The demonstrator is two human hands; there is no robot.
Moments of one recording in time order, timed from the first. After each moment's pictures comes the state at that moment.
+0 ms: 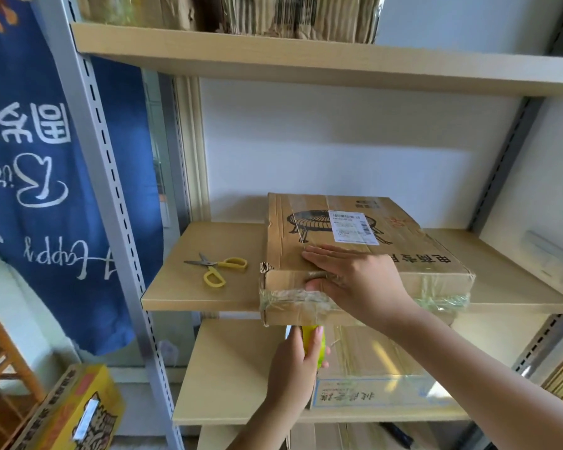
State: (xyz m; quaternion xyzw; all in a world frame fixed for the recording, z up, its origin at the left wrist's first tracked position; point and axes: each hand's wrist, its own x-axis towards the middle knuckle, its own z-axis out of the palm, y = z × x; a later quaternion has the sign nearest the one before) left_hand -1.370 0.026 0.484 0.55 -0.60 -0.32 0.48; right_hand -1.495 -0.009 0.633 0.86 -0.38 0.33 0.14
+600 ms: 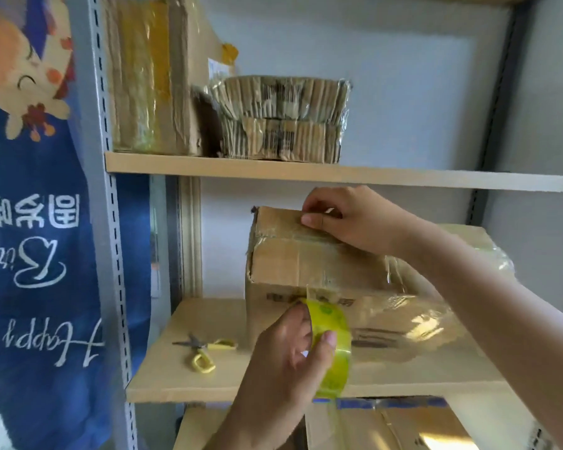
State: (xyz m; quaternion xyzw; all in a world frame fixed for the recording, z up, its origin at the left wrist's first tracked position) left_hand -1.344 0.081 0.687 0.26 -0.69 -0.38 0.56; right_hand -1.490 -0.009 0.843 0.87 -0.42 0.26 0.06
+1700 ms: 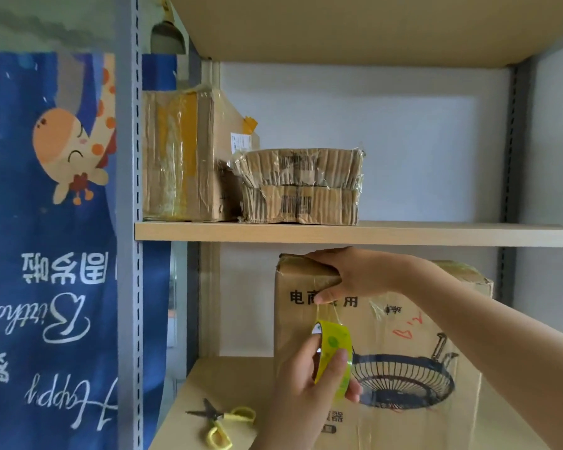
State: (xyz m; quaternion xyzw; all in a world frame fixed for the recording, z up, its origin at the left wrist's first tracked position) left_hand -1.340 0.021 0.708 0.32 -0.69 -0.36 0.54; right_hand -1.481 -0.086 0.858 0.89 -0.45 0.07 0.07
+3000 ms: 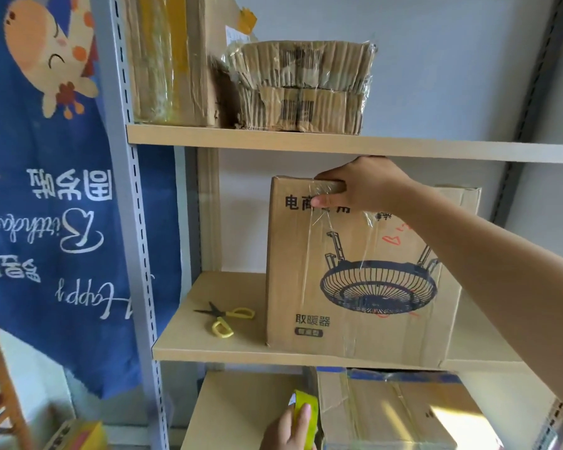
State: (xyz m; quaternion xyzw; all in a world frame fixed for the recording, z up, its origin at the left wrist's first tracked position) left_hand -1.349 0.010 0.405 0.56 -0.57 -0.33 0.50; right_hand -1.488 -0.079 0.846 0.84 -0.47 0.14 0.24
